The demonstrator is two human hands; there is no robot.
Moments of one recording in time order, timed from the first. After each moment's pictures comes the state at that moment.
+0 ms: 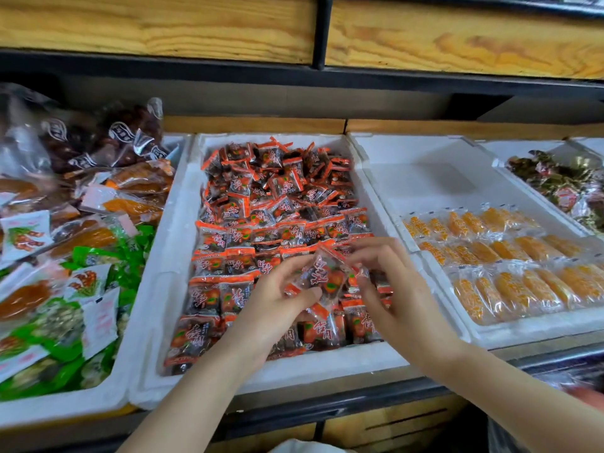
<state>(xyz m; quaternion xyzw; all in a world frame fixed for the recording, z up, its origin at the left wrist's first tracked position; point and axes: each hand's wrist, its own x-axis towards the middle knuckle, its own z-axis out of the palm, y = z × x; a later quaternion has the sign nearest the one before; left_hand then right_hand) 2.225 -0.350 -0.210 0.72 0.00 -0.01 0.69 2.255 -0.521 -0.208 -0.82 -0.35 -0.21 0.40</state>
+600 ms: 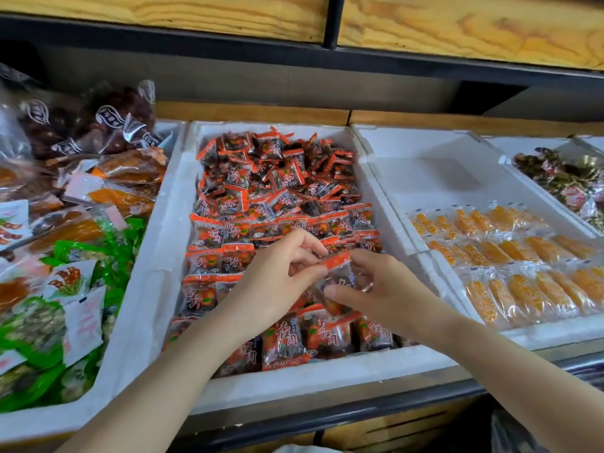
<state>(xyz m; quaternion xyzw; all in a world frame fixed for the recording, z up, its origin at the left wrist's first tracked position) 2.260 -0.328 -0.203 0.88 -0.11 0.08 0.45 2.274 -0.498 -0.189 -0.88 -0.24 0.05 0.40</state>
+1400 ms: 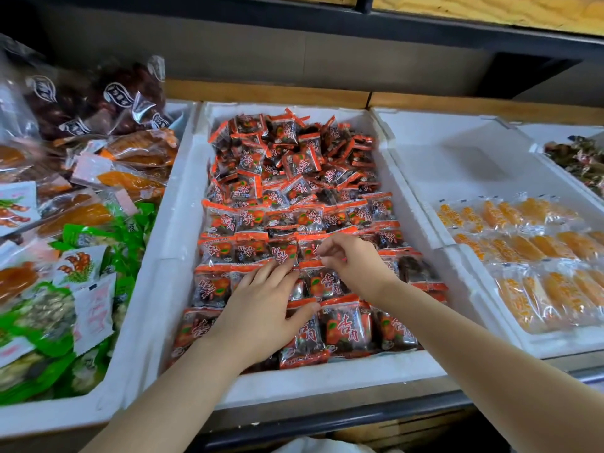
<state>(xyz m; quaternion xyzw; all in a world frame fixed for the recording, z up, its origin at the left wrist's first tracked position) 2.268 -0.295 -0.276 0.99 -0.08 0.04 0.09 2.355 -0.453 -0.254 -0.91 -0.20 0.03 0.36</state>
